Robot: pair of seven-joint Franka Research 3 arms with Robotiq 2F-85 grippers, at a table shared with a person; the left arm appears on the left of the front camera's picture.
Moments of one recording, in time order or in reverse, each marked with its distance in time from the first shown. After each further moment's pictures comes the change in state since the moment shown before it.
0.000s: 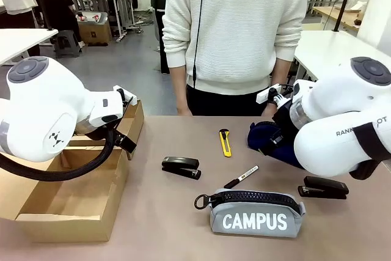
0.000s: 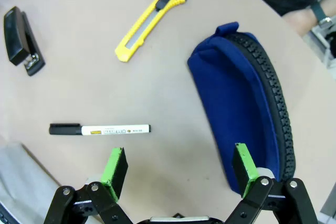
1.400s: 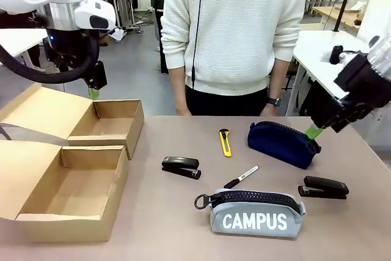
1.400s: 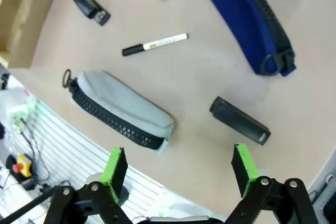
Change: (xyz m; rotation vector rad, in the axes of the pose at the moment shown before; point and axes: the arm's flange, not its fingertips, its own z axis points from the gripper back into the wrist) left arm 0.113 0.036 0.167 0.171 0.436 0.013; right arm -0.017 -0.043 0.162 0.248 0.206 -0.287
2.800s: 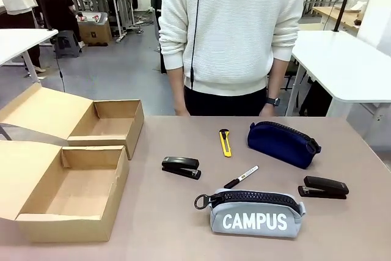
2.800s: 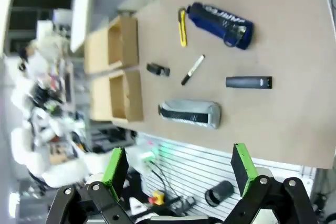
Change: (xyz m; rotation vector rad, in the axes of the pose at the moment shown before) left arm -0.197 0.263 -0.046 -1.200 0.148 0.138; right arm -0.138 -0.178 0.198 0.454 -0.300 -0.670
